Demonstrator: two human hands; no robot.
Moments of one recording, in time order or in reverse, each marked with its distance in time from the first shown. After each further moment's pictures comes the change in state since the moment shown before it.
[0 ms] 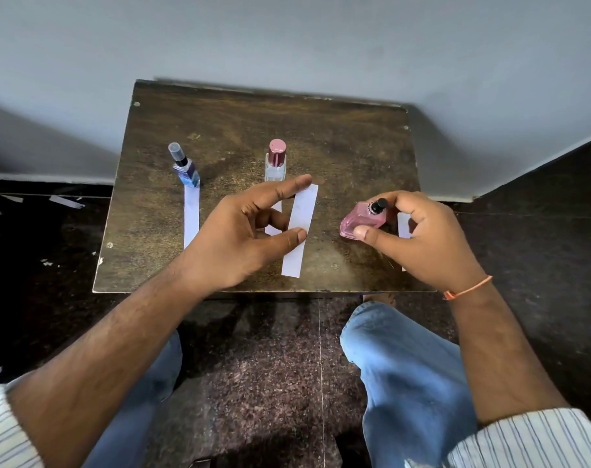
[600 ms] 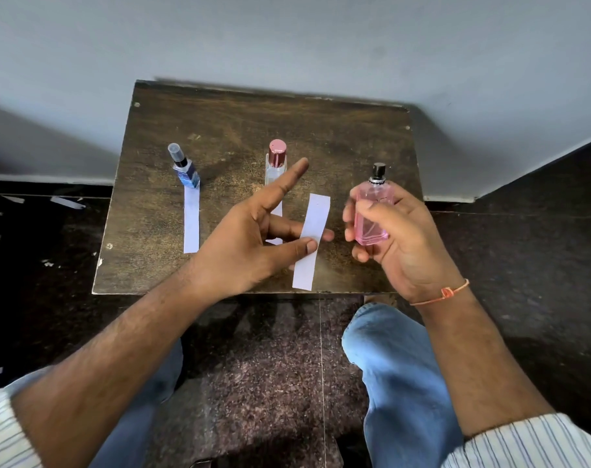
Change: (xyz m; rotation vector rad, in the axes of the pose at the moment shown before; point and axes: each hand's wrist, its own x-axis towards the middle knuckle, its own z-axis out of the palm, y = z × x) left_hand -0.004 0.009 0.008 -0.121 -0.136 -0.047; right_hand 0.002 -0.039 0.027 0.946 -0.098 0.302
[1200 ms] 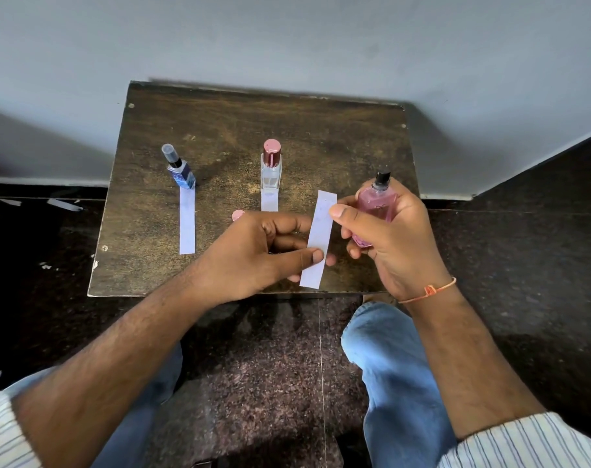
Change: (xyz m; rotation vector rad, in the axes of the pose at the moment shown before) left_hand 0.002 -0.006 0.003 0.039 -0.129 -0.074; right_hand -0.002 -0.001 0.014 -0.091 0.147 -0.059
